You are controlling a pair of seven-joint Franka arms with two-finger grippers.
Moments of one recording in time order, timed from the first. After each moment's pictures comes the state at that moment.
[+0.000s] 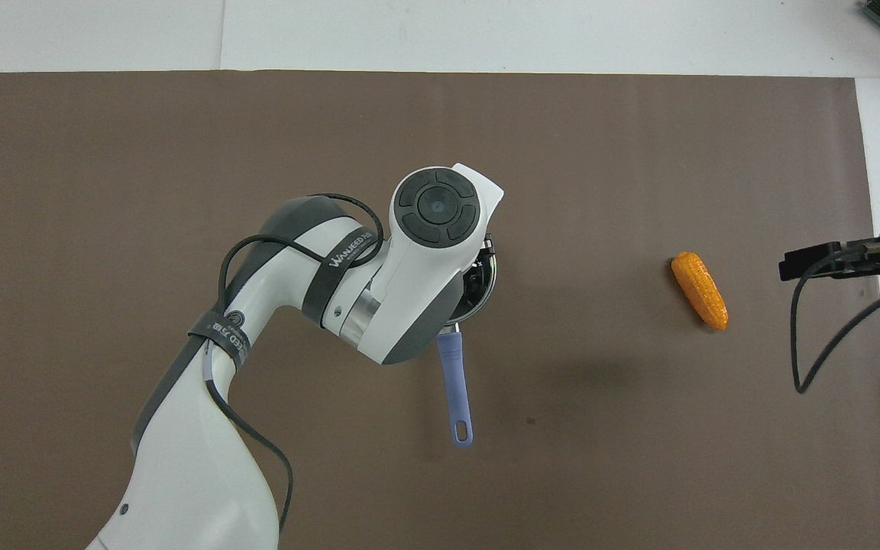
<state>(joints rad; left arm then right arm) -0.73 0.50 0.06 -1.45 -0.03 2.01 -0.82 0.05 -0.05 -0.09 -1.77 0.00 1.73 -0.08</state>
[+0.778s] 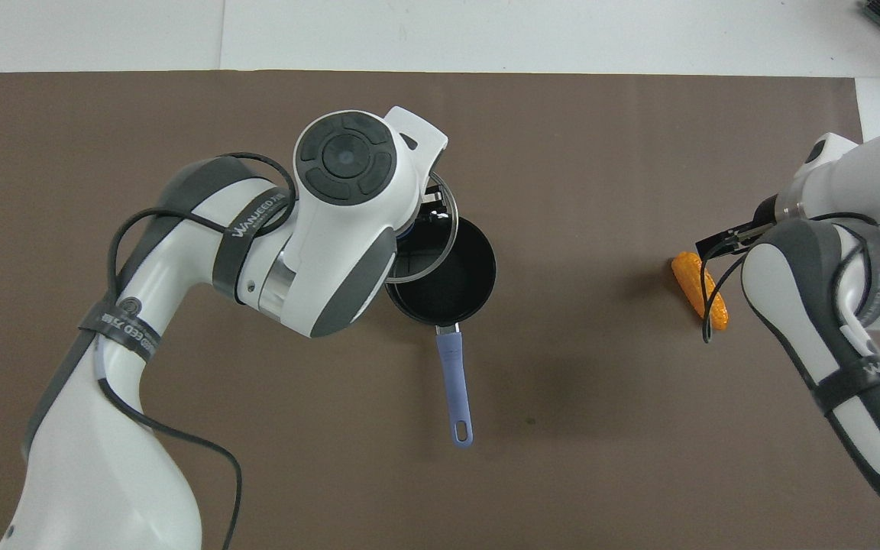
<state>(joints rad) -0.65 0.42 0.10 -1.43 0.00 2.00 -0.71 0.05 0.22 -0.09 -1.87 0.00 2.09 -0.33</state>
